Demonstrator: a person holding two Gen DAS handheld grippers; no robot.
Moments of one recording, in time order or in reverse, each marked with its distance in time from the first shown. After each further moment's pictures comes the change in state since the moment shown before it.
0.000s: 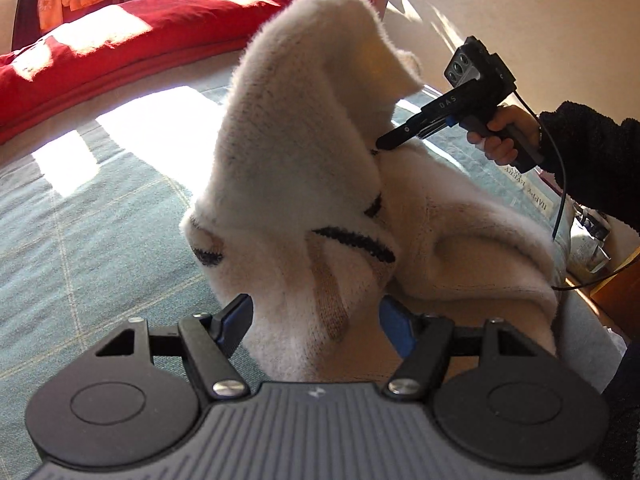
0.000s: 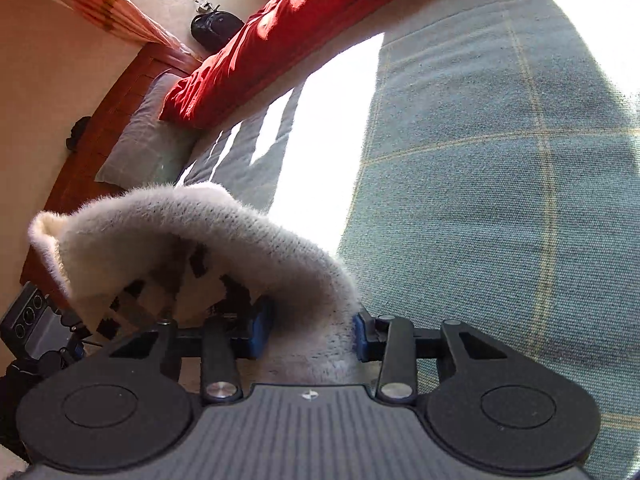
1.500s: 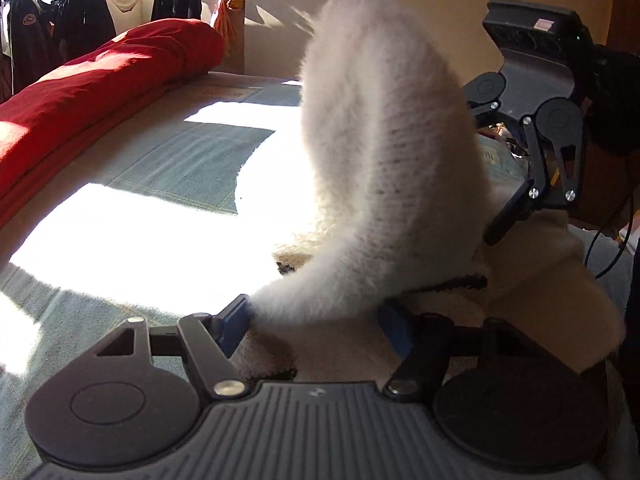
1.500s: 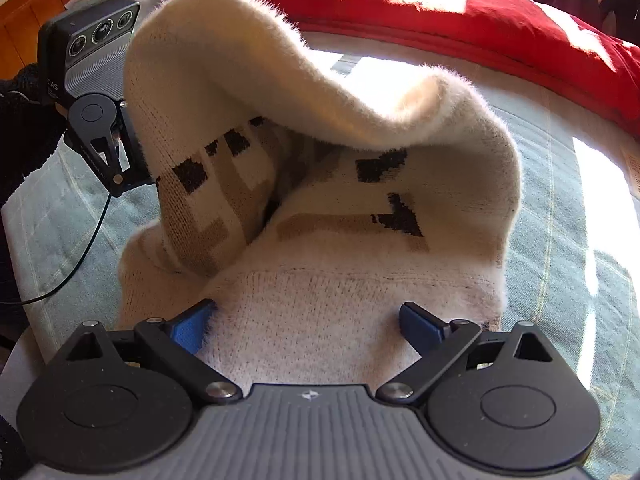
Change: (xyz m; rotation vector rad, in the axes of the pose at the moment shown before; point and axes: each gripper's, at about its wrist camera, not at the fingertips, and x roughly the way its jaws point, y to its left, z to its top) left arm 0.064 0.048 0.058 0.432 -0.072 -0.227; right arm 0.020 0.187 -0.080 -0.472 0.087 -0.454
